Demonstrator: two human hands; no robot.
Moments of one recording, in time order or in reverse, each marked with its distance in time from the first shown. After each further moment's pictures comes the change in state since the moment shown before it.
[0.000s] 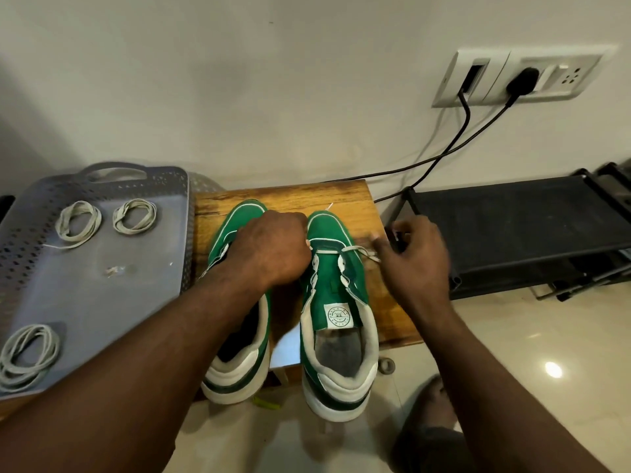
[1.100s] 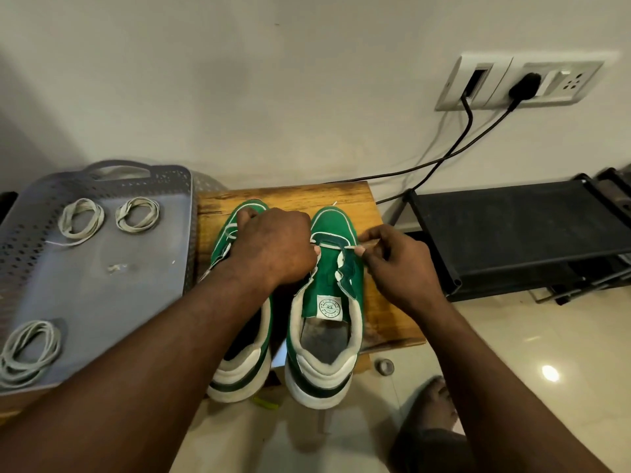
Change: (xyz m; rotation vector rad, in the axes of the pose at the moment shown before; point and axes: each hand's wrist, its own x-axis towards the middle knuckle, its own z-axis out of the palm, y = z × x) left_hand 0.005 0.005 0.000 0.184 0.031 -0.031; right_hand 0.006 0.002 0.005 0.064 -0.286 -0.101
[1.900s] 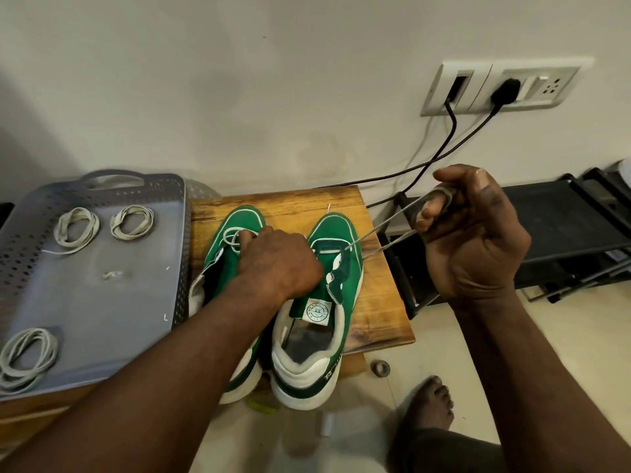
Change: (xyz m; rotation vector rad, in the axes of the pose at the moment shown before) left_hand -0.009 0.019 0.008 0.028 -0.157 -0.062; right_hand -0.017 -0.050 -0.075 1.181 0.155 -0.305
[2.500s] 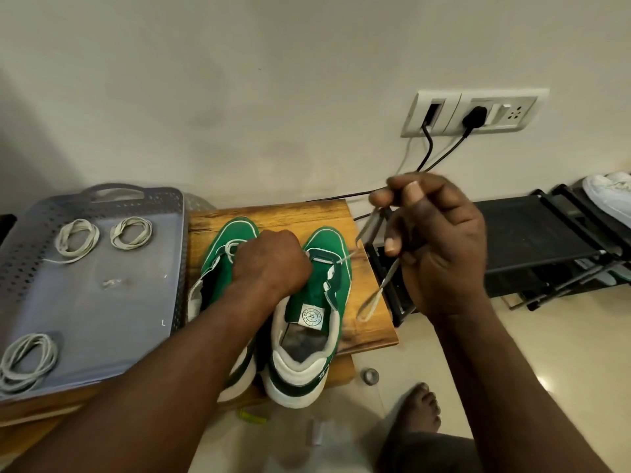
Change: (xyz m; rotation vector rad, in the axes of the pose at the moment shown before) left_hand -0.007 0.000 -0.004 -0.228 0.202 -0.028; right_hand -0.023 -0.028 0.031 -0.117 -0.172 -0.082
